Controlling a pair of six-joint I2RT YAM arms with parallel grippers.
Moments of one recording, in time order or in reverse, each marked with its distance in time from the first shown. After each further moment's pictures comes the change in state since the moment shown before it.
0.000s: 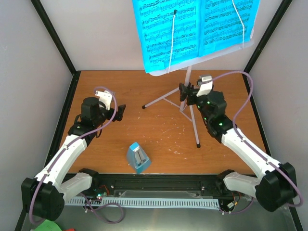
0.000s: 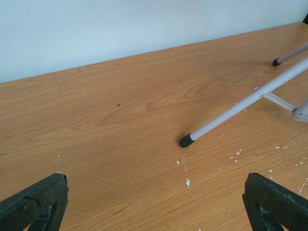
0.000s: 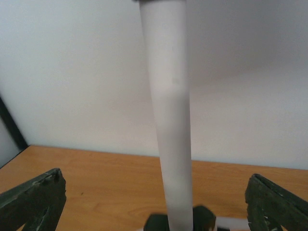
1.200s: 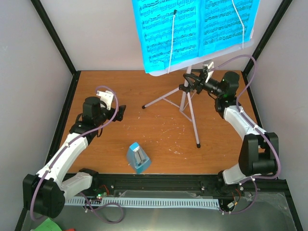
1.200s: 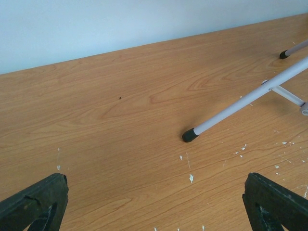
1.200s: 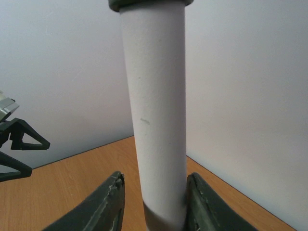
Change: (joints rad) left arm 0.000 0.027 0.000 0.002 -0.011 0.000; right arm -0.401 0.323 0.159 0.307 -1.102 0.014
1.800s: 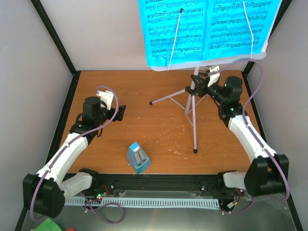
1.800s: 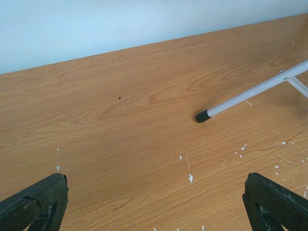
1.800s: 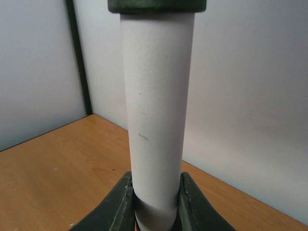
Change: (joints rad) left arm 0.000 0.006 0.000 0.002 -0.002 0.000; right arm 0.024 -0.177 -0.024 -0.301 0.297 -0.164
